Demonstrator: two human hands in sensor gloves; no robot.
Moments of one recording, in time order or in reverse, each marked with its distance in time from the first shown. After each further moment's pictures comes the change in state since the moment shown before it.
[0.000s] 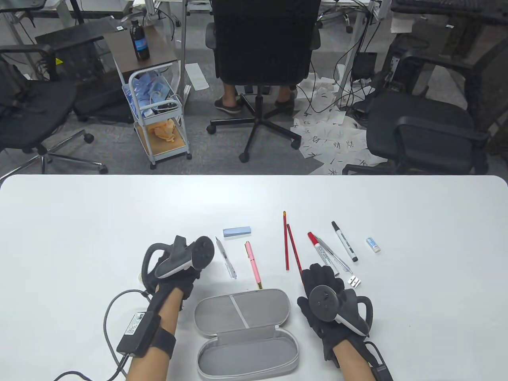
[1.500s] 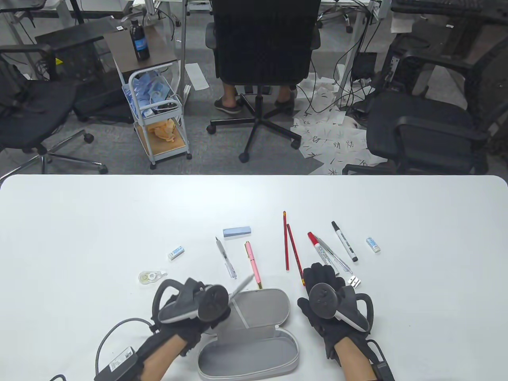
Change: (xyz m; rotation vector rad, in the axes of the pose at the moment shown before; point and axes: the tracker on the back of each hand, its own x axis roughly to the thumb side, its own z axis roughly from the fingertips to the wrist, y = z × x) left_hand 0.082 0.002 0.107 -0.047 -0.450 0.115; right_hand -0.004 0.002 -0.005 0.039 -0.005 0.028
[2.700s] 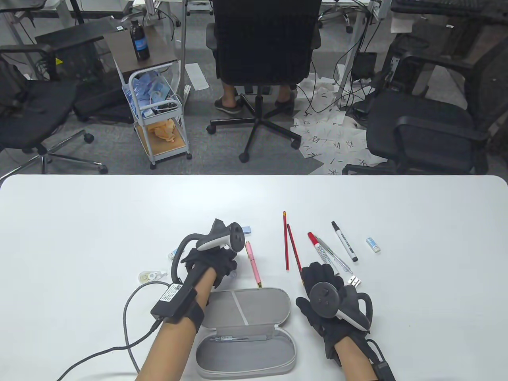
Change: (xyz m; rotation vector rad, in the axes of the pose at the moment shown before) left_hand -0.079 -0.025 -0.154 -0.627 0.366 0.121; right_hand 0.000 -0.003 0.000 0.000 -0.017 -0.049
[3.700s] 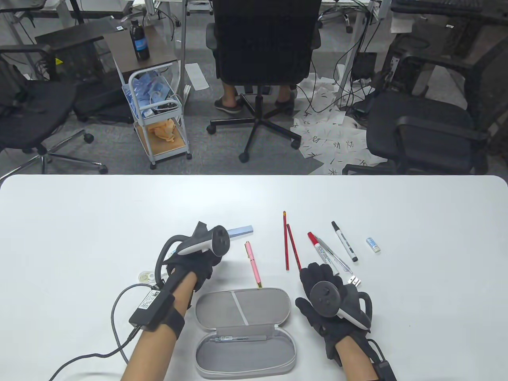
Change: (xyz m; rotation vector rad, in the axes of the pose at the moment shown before) left_hand -0.027 -0.001 0.050 0.251 -0.153 -0.062; right_hand -0.001 0.001 -0.002 0.021 -0.019 -0.016
